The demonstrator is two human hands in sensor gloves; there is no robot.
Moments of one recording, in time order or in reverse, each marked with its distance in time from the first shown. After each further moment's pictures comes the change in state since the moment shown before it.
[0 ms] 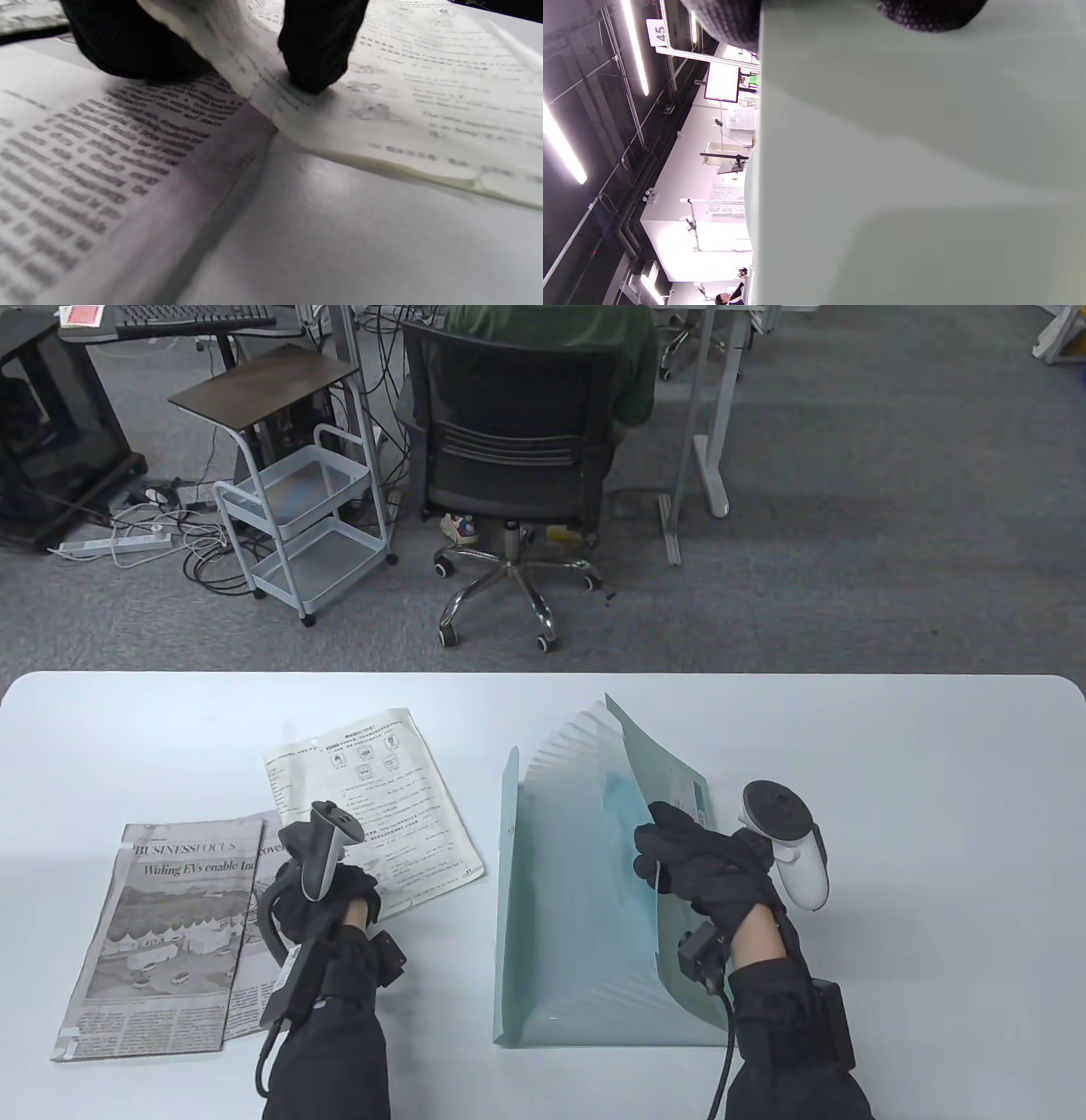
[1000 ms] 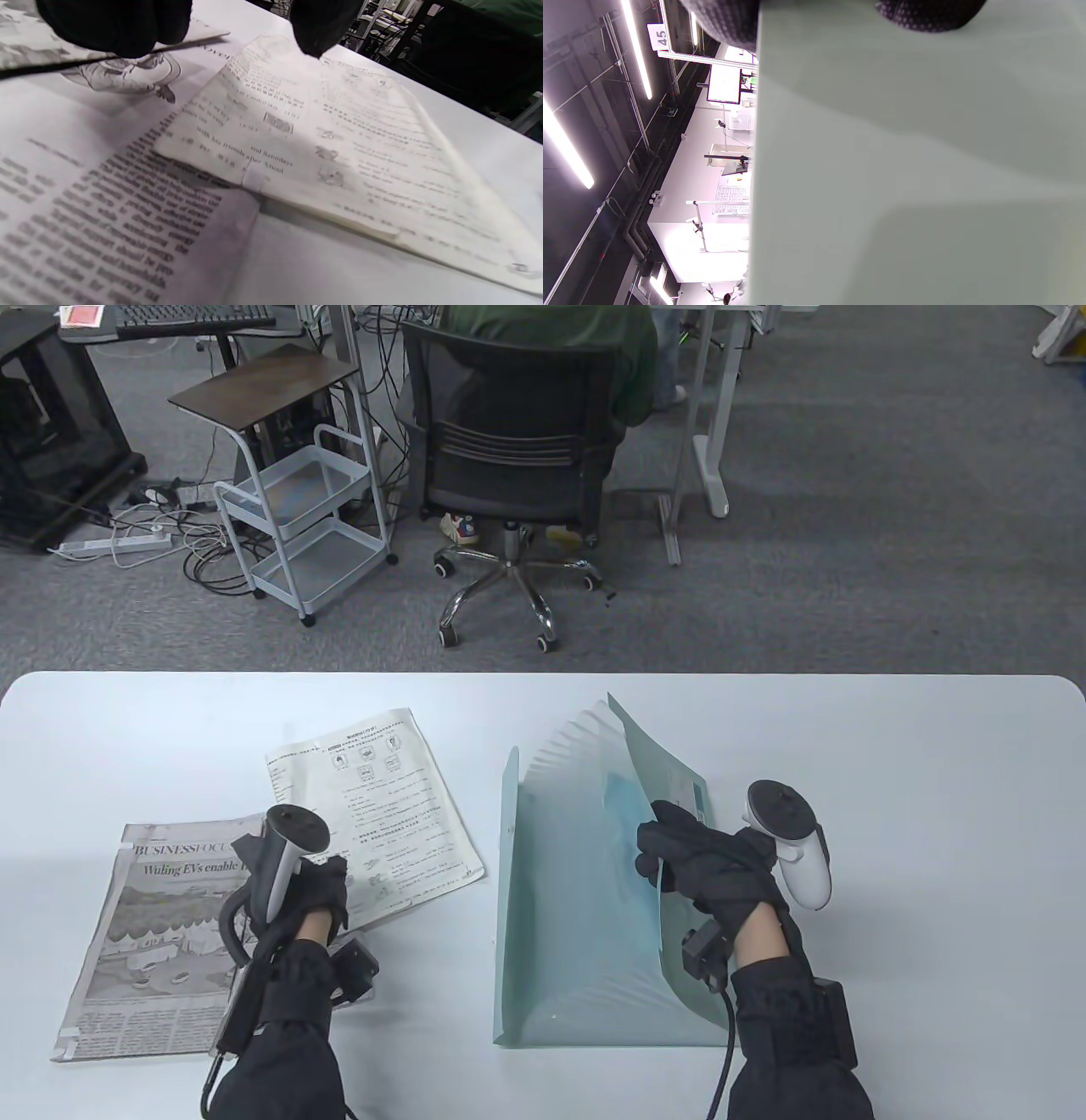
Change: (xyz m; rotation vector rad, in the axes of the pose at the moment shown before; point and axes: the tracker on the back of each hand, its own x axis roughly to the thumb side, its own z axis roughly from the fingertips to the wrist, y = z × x) left_hand -0.026 0.018 0.012 0.034 -0.161 0.134; right_hand -0.003 -0.006 0.000 0.002 -0.008 -0.035
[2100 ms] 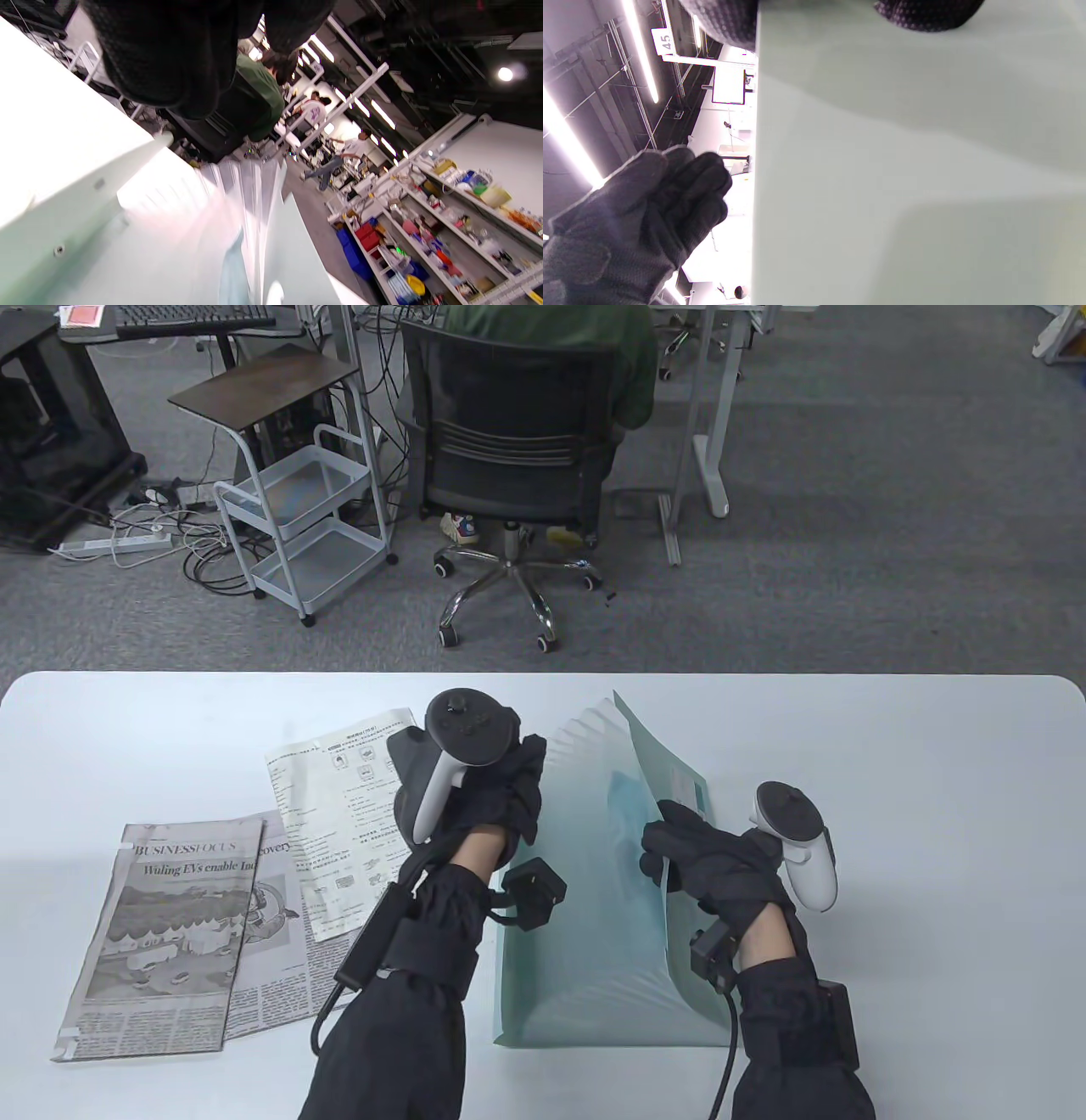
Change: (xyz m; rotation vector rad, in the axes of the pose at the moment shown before) left_hand 0.166 0.088 0.169 0.037 -0.624 0.297; right_hand -0.002 -0.004 0.003 0.012 -0.015 -0.042
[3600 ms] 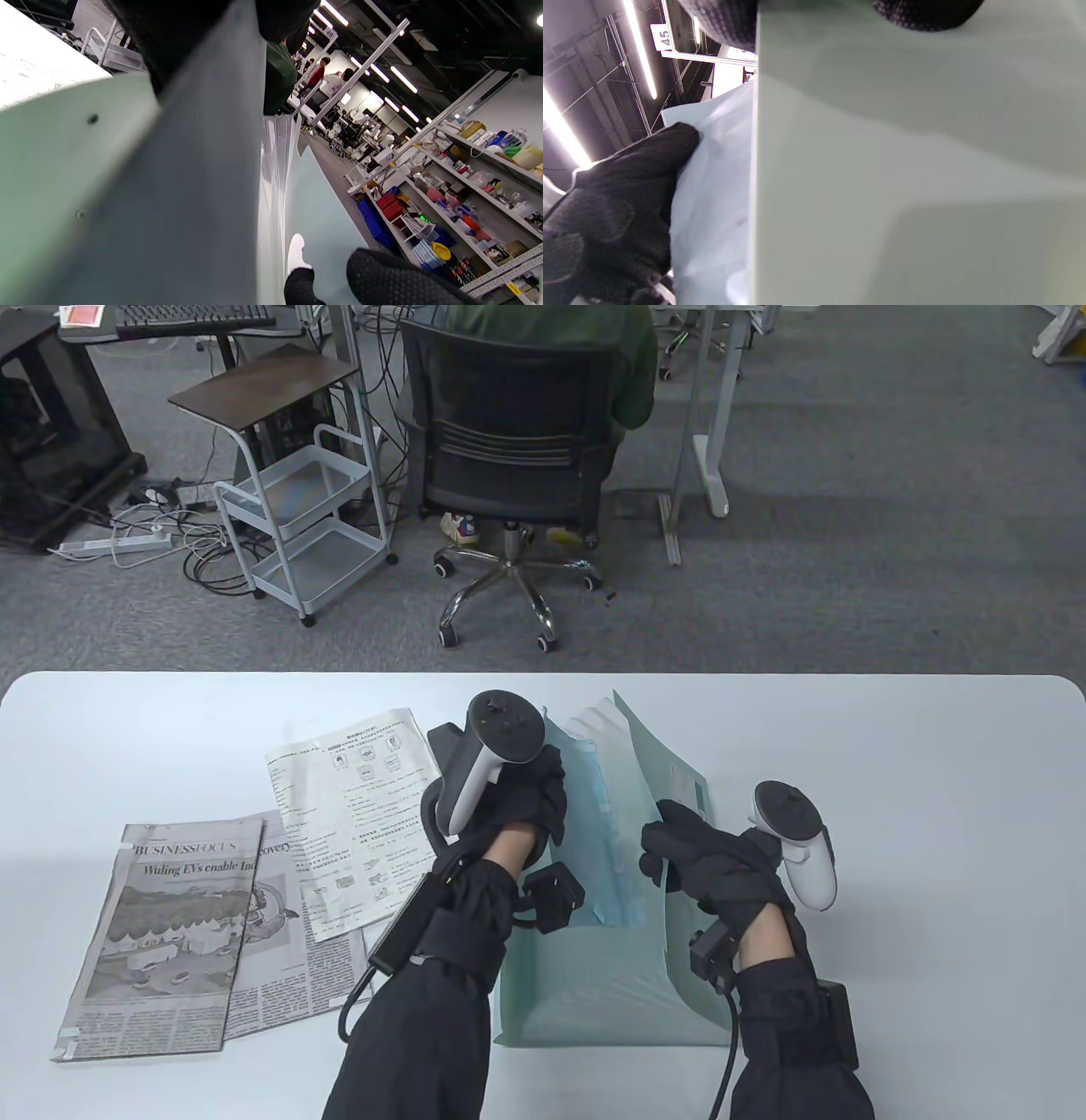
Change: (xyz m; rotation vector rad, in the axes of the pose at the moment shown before) left_hand 0.016 -0.043 -0.017 -0.131 0.044 -0.096; right_hand 0.000 0.000 0.000 0.012 0.002 0.013
